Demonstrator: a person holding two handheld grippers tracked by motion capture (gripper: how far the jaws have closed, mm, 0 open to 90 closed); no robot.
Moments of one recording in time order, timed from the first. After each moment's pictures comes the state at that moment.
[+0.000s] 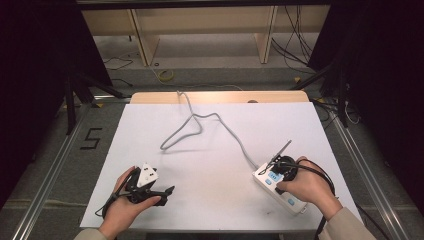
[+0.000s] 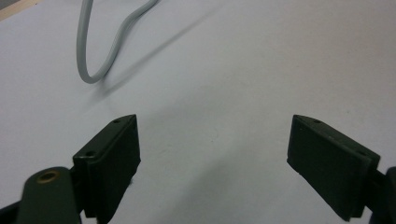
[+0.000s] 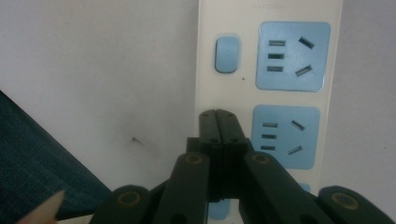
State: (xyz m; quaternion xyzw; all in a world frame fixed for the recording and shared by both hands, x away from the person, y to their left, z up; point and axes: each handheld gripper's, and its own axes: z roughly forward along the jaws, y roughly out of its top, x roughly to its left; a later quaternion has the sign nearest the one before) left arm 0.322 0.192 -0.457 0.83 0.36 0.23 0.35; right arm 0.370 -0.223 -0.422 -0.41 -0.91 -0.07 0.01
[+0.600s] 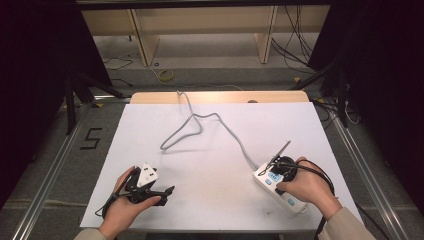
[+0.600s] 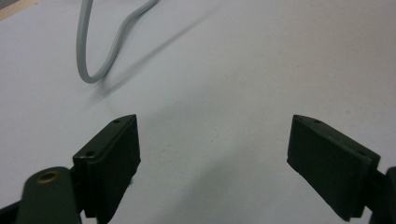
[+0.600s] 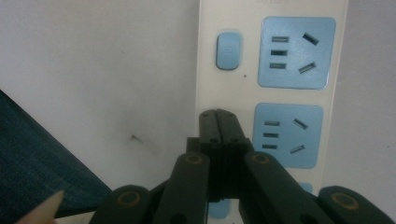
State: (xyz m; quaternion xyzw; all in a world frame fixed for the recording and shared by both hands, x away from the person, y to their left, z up) left arm 0.322 0.192 -0.457 0.83 0.36 0.23 0.35; right arm 0.370 -0.223 -0.423 -0.40 -0.91 -0.07 0.01
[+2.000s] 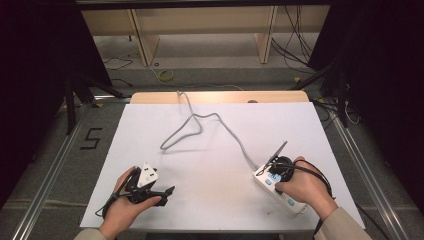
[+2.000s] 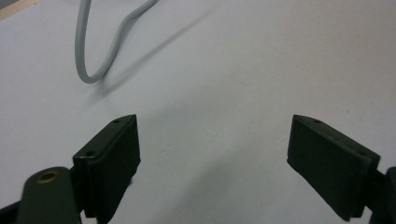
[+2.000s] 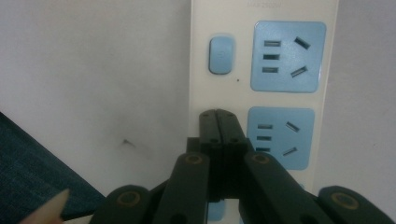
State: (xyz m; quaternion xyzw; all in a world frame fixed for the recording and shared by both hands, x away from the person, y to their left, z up) left arm 0.321 0.191 -0.458 0.83 0.36 0.23 0.35; right arm 0.370 -0.216 -0.424 -0.41 -0.91 -0.05 -0.01
